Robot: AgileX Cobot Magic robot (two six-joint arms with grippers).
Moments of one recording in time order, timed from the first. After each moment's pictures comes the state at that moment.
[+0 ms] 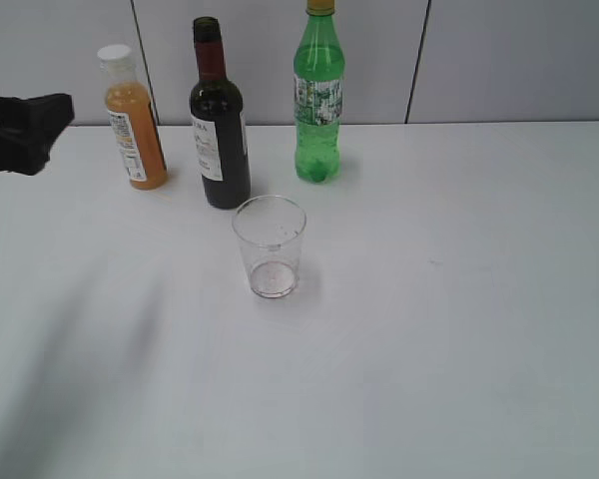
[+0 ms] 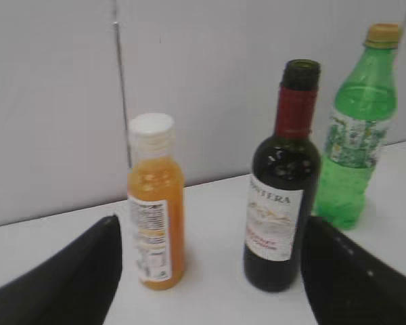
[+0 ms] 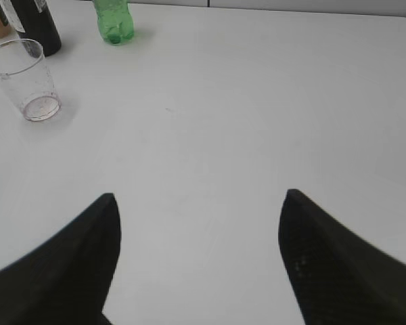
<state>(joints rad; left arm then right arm) -0.22 1.35 -0.49 -0.01 -0.59 -0.01 0.08 0.00 -0.51 0.15 1.03 -0.11</state>
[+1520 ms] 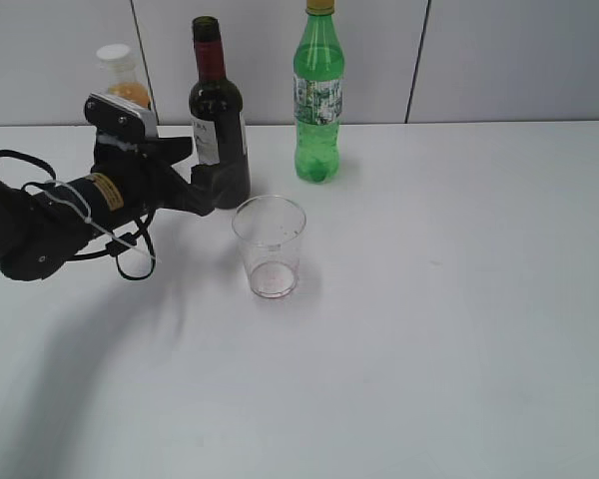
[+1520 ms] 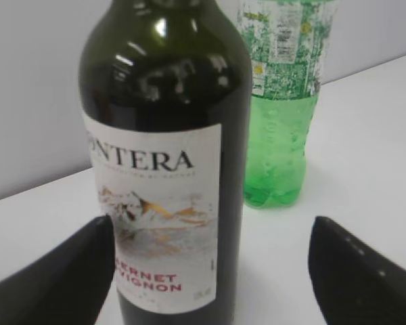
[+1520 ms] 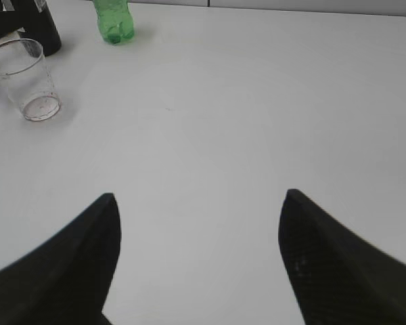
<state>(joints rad) -0.28 2.19 -0.98 0.32 -0.98 -0.13 0.08 0.00 -0.51 0.15 1.03 -0.11</state>
